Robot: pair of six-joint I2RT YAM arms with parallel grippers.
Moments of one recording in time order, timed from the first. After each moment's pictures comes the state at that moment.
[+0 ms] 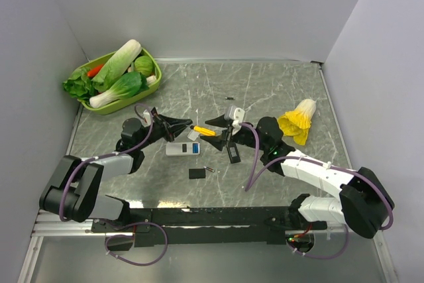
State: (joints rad) left arm -0.31 1.37 0.39 0.94 0.63 -1.94; right arm 0.72 1.20 0.59 0.69 -0.56 -0.10
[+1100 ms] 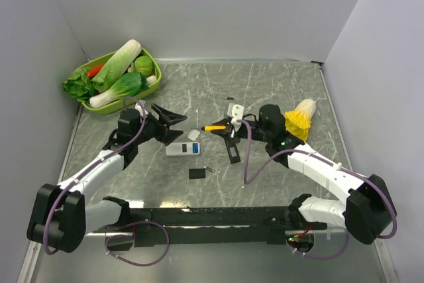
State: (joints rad) left arm -0.29 1.14 0.54 0.27 0.50 -1.42; right arm 0.62 1.14 0.68 0.34 -0.66 -0.32
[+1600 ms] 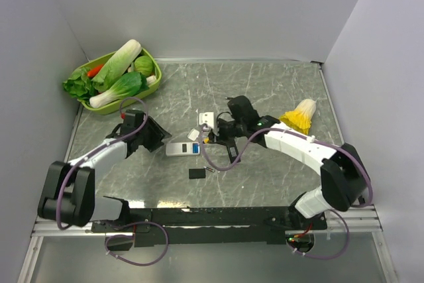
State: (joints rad) left arm -0.22 1.31 0.62 -0.12 0.19 -0.98; right arm 0.68 1.45 1.00 -0.25 -0.59 -0.71
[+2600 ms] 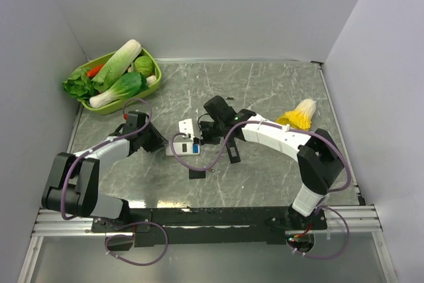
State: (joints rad) left arm -0.22 1.40 0.62 -0.12 0.16 -0.89; right arm 0.80 1.68 1.23 -0.44 -0.41 -0.87
